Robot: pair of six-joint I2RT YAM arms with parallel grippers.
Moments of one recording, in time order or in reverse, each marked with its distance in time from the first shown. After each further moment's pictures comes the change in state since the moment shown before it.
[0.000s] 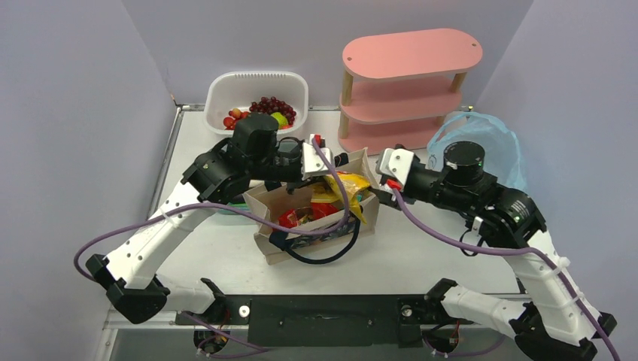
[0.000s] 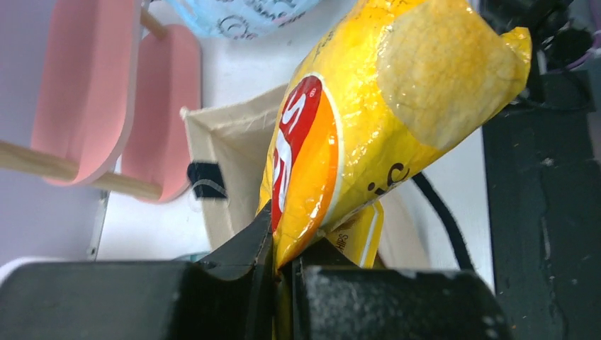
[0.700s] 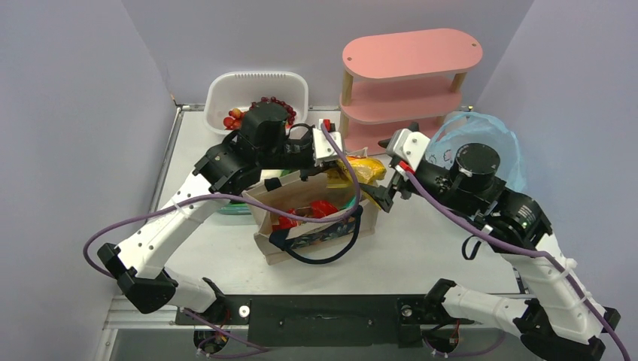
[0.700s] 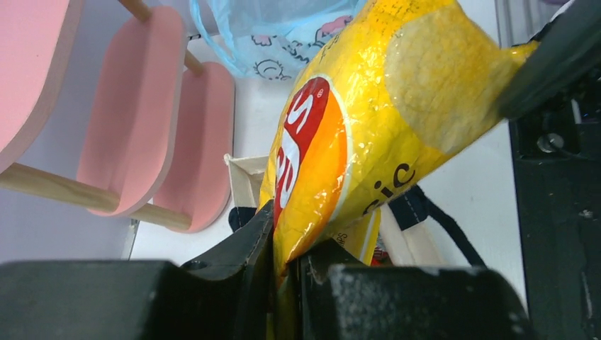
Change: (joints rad) left arm 0.005 0.048 0.023 0.144 -0.036 -0.025; right arm 0.073 -0.030 0.061 0.107 0.124 0.230
